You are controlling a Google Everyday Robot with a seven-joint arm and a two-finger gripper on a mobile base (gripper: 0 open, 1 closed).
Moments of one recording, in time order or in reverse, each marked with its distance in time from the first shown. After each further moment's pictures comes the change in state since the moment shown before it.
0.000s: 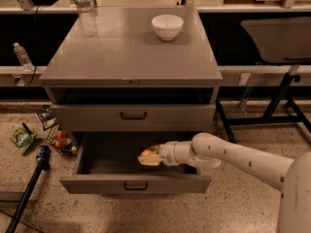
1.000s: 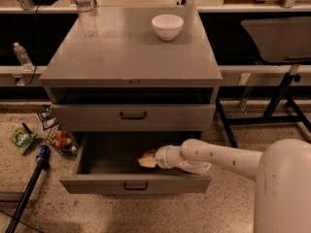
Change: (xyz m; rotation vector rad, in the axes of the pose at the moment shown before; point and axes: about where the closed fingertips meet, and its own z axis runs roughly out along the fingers) arm 0.039 -0.048 0.045 0.175 0.068 0.013
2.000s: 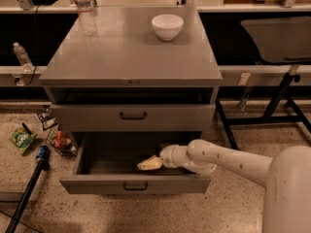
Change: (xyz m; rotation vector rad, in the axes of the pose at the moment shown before) arm 0.003 -0.015 -0.015 0.006 -0.034 0.013
